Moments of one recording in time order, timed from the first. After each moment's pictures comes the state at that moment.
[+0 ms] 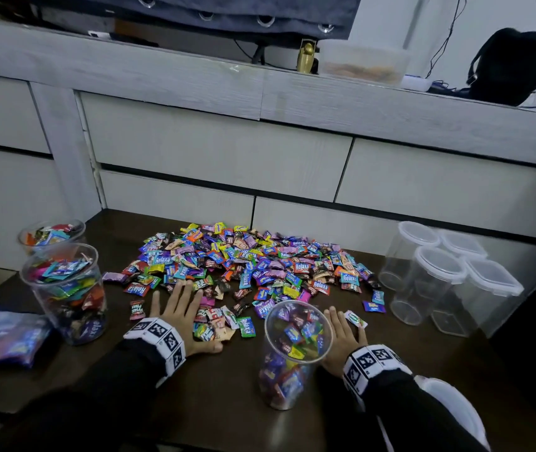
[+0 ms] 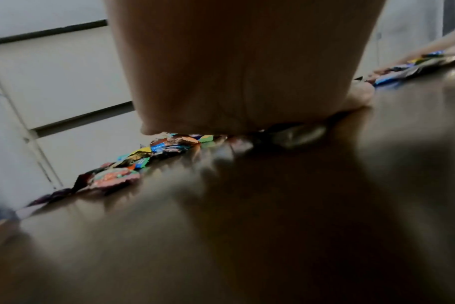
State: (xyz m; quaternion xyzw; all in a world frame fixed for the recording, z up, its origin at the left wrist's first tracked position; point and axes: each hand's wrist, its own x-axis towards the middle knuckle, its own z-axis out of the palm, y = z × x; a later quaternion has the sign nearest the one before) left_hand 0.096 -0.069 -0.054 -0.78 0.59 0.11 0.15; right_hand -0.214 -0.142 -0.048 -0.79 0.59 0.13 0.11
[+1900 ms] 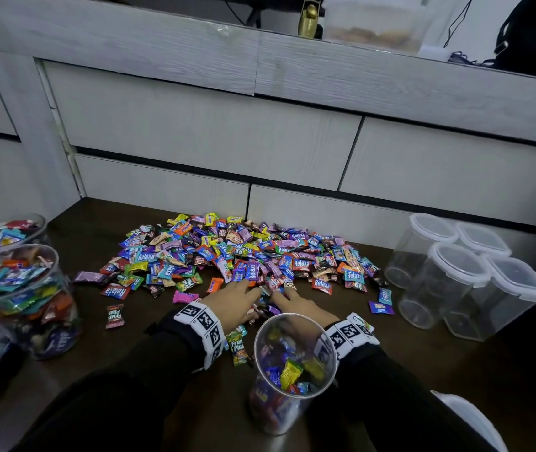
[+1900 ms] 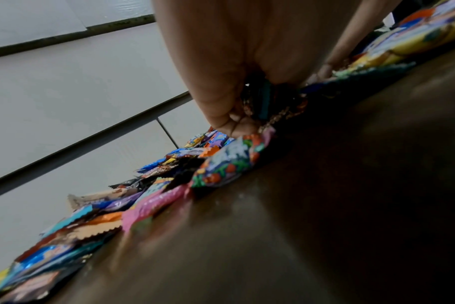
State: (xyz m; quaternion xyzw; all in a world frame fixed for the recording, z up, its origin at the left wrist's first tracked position) left_hand 0.034 -0.150 -0.039 -0.62 0.78 0.10 0.05; right_hand -0.143 -0.202 -0.030 -0.88 0.41 0.13 0.20
